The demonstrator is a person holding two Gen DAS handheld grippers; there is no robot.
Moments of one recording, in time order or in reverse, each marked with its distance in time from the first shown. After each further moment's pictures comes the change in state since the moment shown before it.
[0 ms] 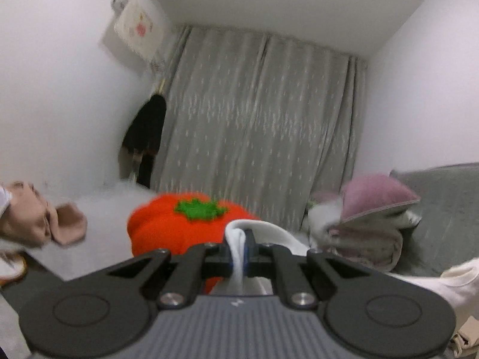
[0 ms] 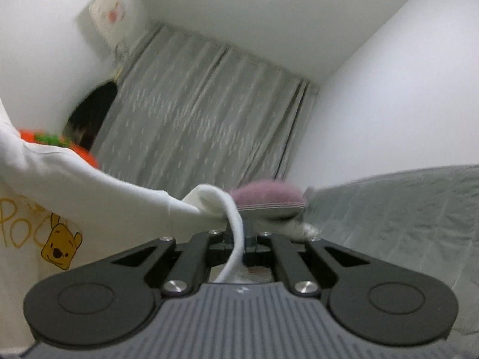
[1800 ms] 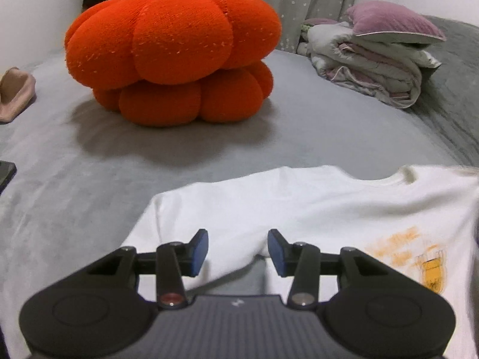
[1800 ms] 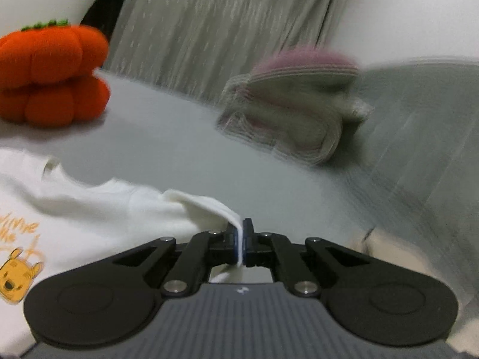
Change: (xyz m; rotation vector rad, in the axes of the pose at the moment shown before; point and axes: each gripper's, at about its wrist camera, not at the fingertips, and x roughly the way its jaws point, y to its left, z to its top) left arm 0.172 0.005 -0.147 0.105 0.730 -0.025; right arm 0.142 0.053 -0.115 -0.007 0.475 0.099
